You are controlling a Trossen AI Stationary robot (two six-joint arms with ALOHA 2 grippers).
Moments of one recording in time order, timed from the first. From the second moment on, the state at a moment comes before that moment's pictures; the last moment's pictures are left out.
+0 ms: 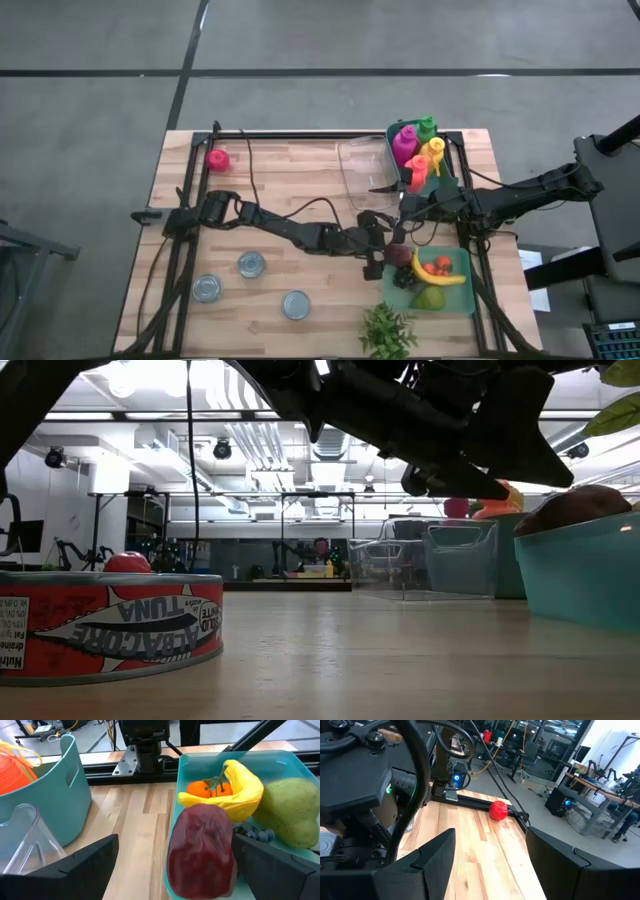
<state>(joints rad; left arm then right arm) -0.17 2.29 1.63 0.25 -0.25 0.00 0.17 0.96 0.56 0.29 0.37 -0.24</state>
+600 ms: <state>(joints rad) -0.17 2.31 1.63 0.32 -0.23 0.00 0.17 0.96 0.56 0.29 0.37 -0.24</state>
